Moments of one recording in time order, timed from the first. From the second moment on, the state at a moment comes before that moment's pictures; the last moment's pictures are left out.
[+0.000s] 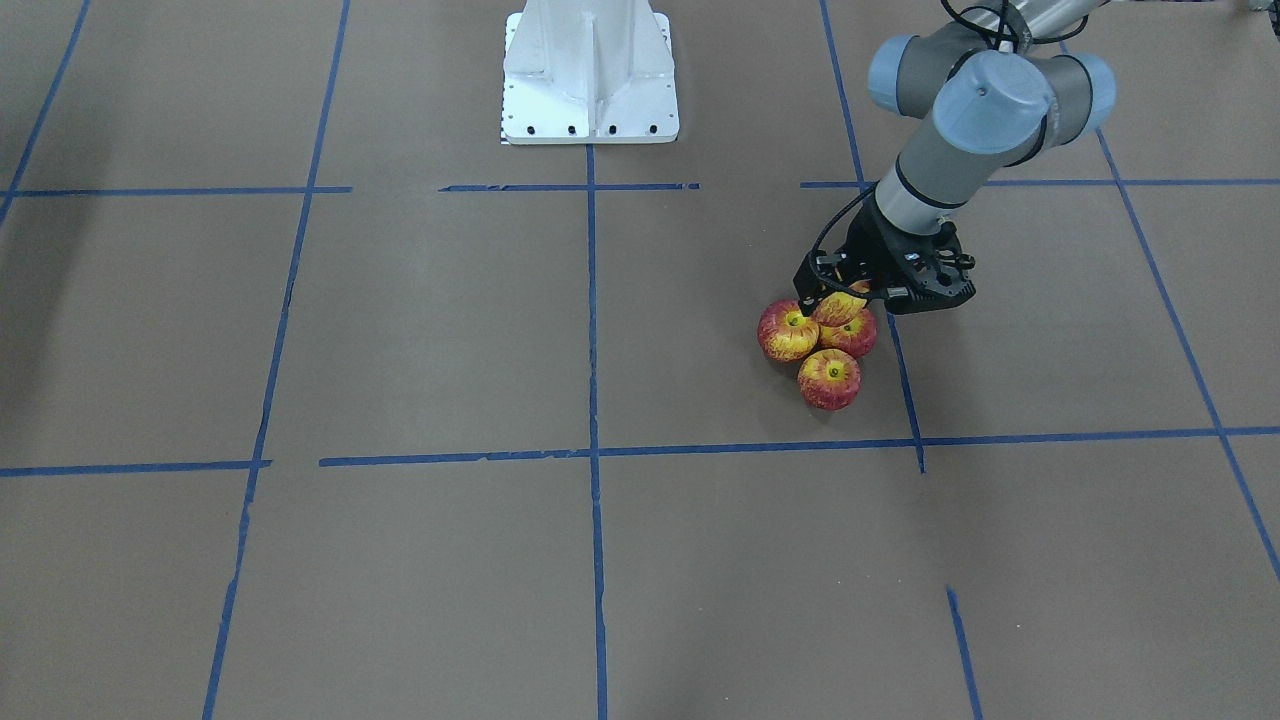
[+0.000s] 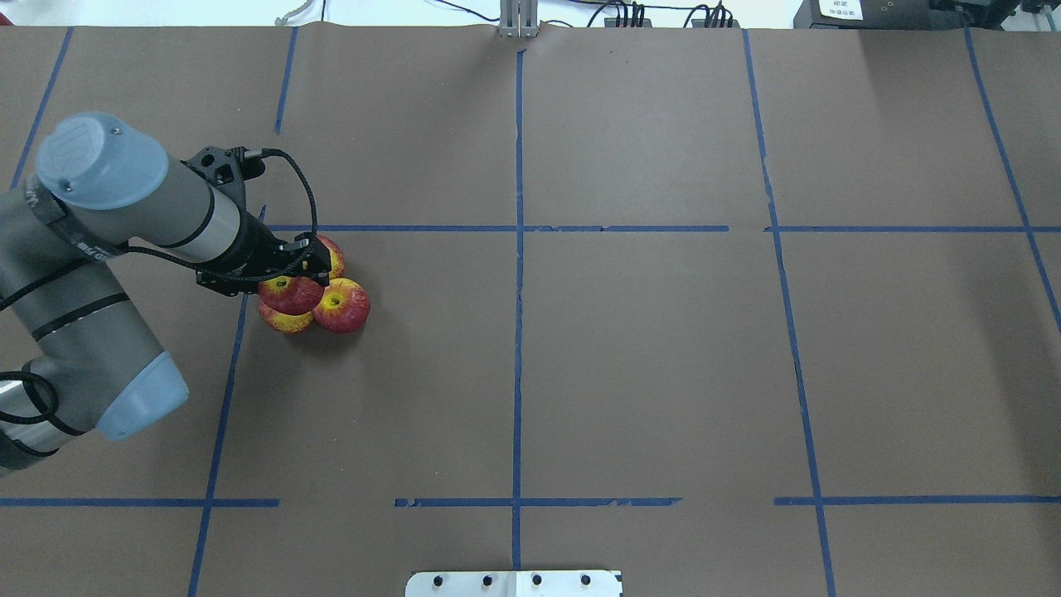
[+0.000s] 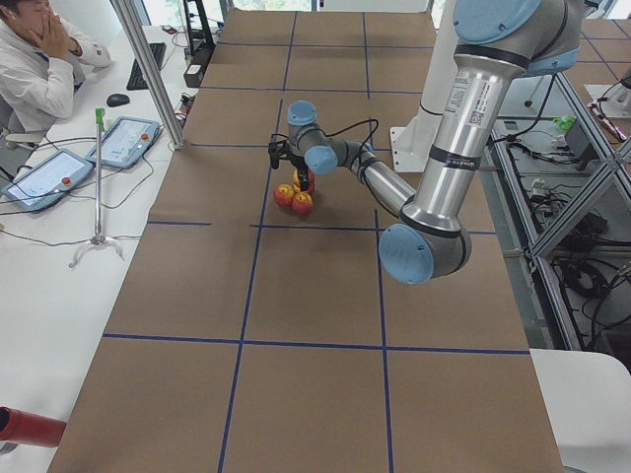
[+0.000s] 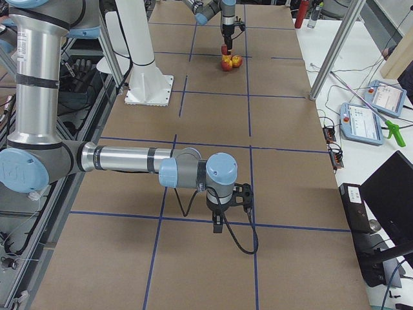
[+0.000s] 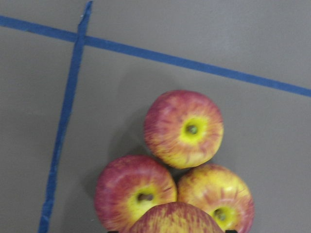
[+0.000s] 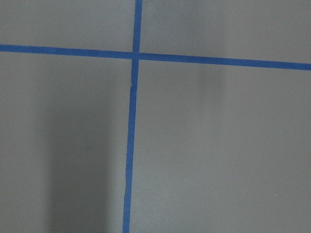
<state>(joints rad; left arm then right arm) -0.74 -1.92 -1.81 -1.80 -2.07 -1.29 1.59 -1.71 1.71 -1.58 2.29 -0.06</state>
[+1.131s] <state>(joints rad) -0.72 -1.95 -1.77 -1.75 -2.00 -1.28 1.59 -1.71 1.71 -1.58 2.29 -0.06</state>
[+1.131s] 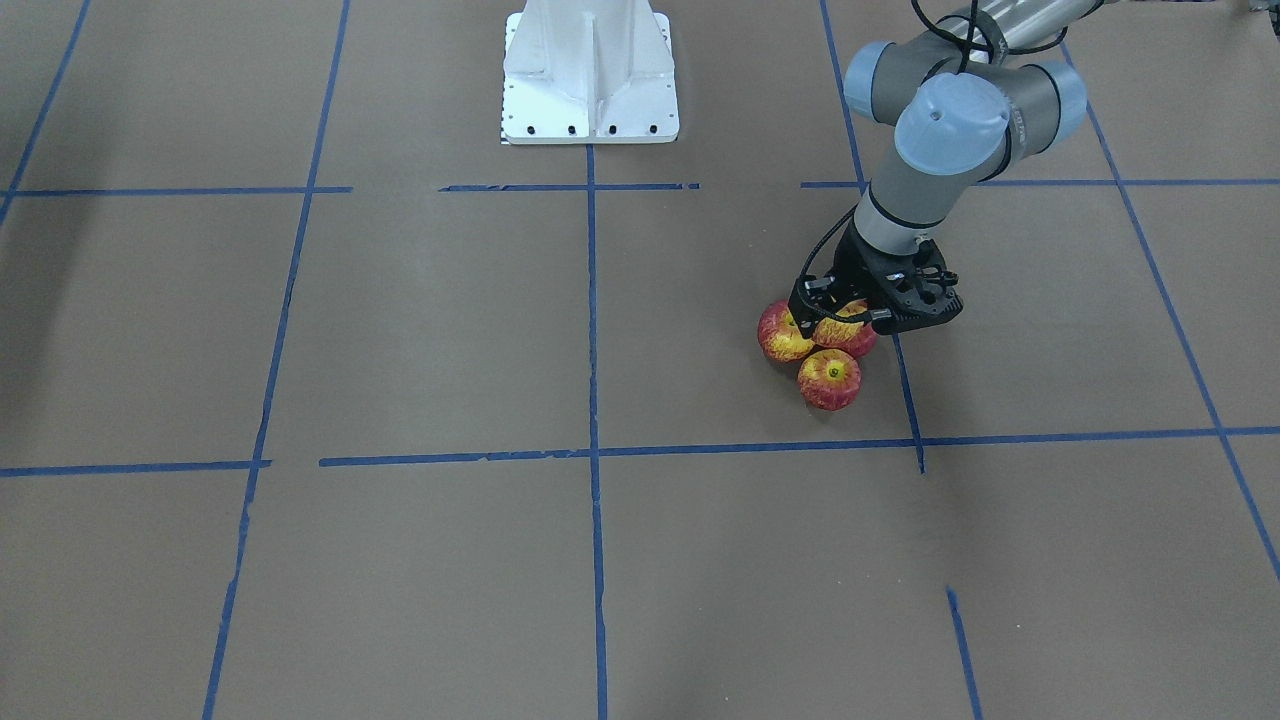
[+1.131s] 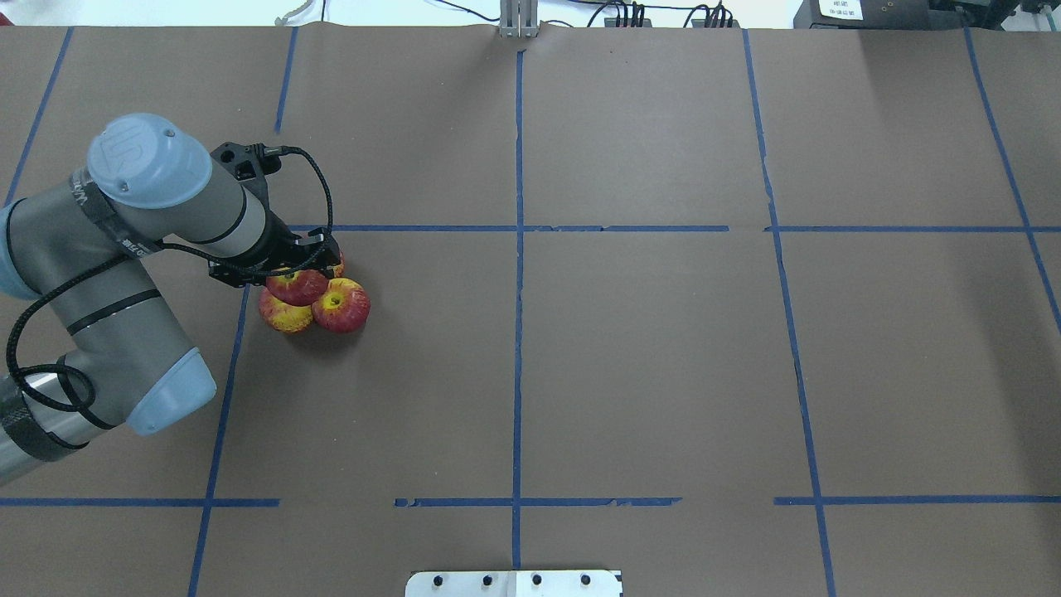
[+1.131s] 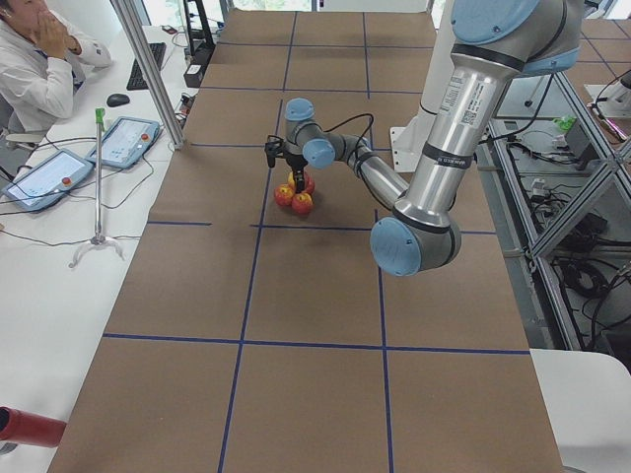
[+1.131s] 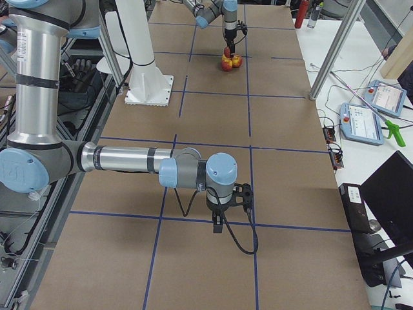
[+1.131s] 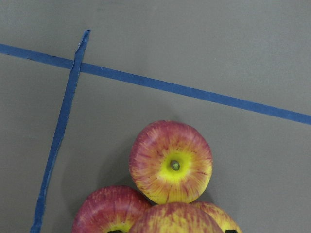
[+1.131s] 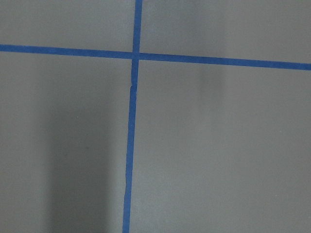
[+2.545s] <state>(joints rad) -0.72 -1.97 -1.74 -1.75 -1.99 -1.28 1.59 -1.71 1.71 -1.58 2.29 -0.06</state>
